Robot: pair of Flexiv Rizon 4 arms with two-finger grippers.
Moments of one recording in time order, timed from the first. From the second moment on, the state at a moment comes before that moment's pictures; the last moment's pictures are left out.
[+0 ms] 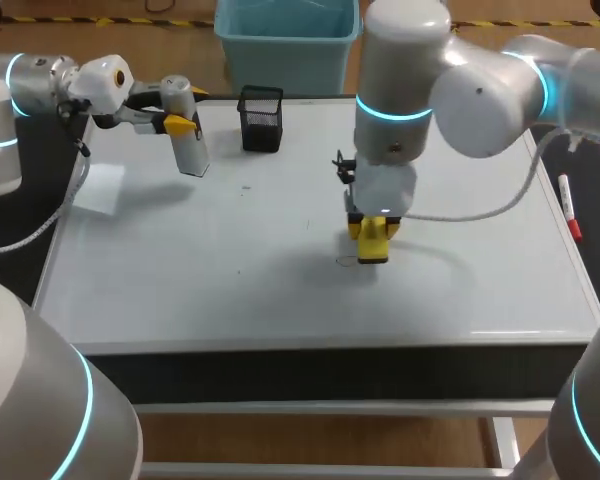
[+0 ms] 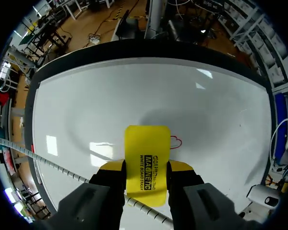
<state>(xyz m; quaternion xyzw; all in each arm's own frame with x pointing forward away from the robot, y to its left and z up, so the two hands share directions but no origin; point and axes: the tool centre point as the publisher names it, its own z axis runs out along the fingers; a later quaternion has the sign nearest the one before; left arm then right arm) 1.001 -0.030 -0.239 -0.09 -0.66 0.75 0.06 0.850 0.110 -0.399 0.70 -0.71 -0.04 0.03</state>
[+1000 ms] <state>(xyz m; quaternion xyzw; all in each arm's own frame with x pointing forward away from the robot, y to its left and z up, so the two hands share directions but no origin) 1.001 -0.030 -0.239 -0.09 -0.66 0.75 0.06 0.834 0.157 -0.423 0.74 -0.68 -0.04 0.00</state>
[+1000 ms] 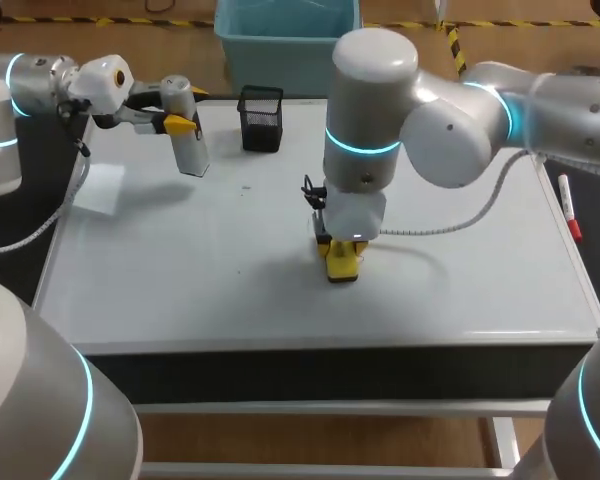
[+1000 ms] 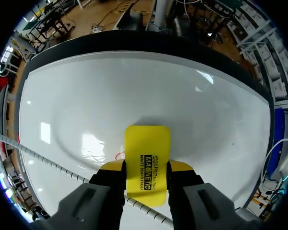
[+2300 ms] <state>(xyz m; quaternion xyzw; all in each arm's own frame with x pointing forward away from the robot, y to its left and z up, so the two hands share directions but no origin) 1.001 -0.030 -0.239 -0.09 -0.66 0.75 0.06 0.852 0.086 -0.424 0.69 -0.72 -0.03 0.00</state>
